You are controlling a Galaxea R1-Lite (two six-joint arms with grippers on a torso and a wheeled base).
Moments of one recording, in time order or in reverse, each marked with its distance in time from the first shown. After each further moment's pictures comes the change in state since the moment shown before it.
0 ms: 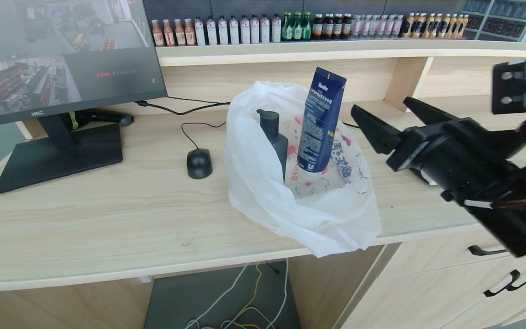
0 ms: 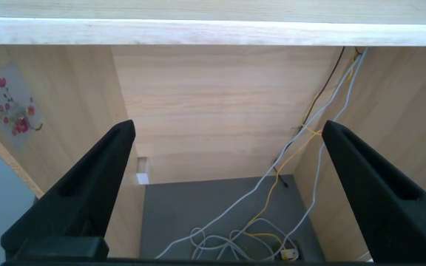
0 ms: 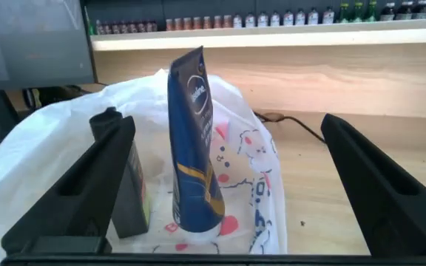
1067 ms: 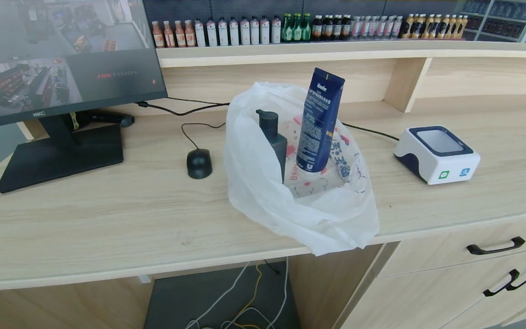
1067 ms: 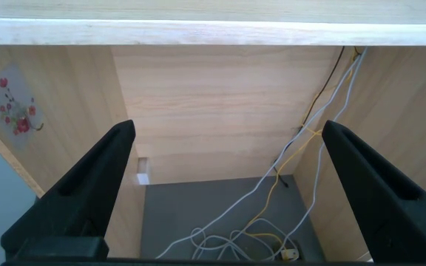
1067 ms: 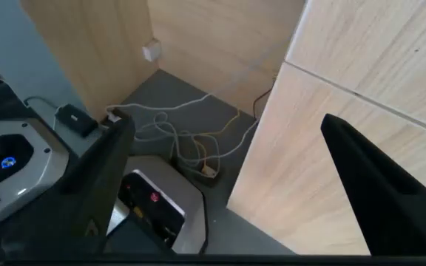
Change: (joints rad) left arm 0.000 0.000 0.000 0.001 0.000 0.001; right arm 0.022 -1.324 0.603 1.300 0.192 -0.099
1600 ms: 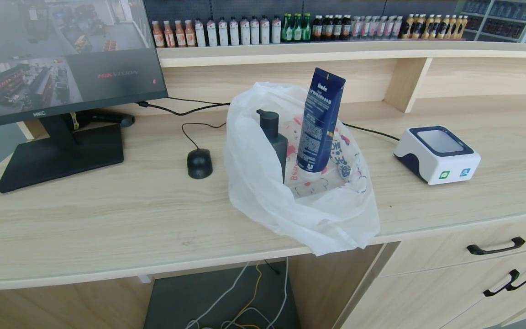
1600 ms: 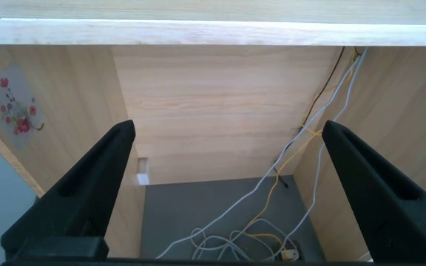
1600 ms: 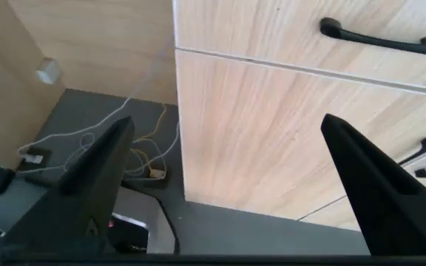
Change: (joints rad) left arm 0.000 0.000 0.000 0.000 0.000 0.000; right arm -0.423 -0.005 -0.004 -0.001 0.001 0.019
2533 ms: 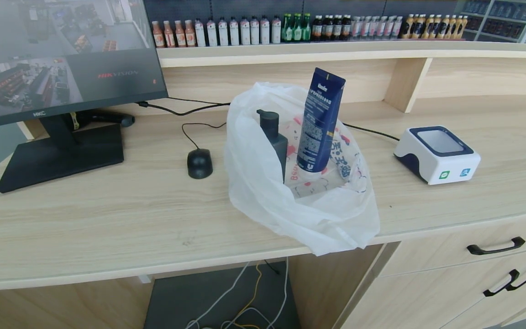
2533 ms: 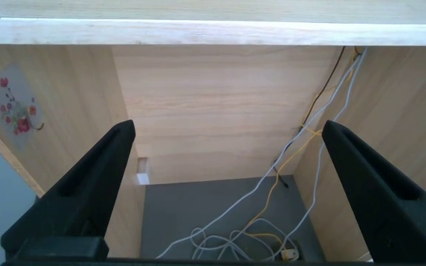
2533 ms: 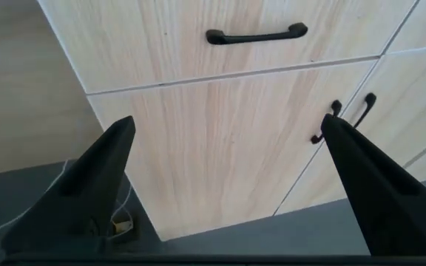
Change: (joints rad) left arm 0.000 0.000 0.000 0.000 0.001 0.000; right arm -0.239 -0.130 0.028 -0.028 -0.104 0.099
